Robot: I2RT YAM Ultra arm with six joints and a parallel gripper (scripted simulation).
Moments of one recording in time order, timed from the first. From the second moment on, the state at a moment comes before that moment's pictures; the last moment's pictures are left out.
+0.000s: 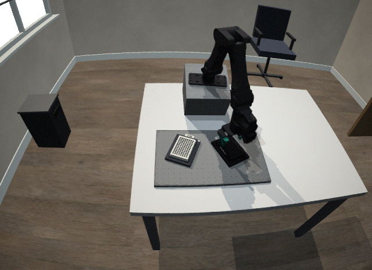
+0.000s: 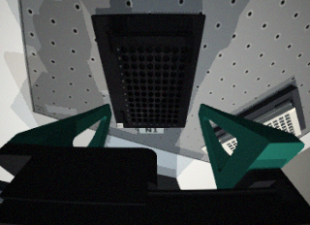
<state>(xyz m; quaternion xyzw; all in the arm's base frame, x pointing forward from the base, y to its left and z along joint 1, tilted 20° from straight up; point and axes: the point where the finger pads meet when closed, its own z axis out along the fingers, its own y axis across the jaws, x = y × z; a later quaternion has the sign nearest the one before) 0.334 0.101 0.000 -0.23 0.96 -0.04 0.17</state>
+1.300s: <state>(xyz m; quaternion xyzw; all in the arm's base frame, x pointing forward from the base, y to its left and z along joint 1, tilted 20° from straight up) 0.344 0.101 -0.039 -0.23 0.96 -0.04 0.16</state>
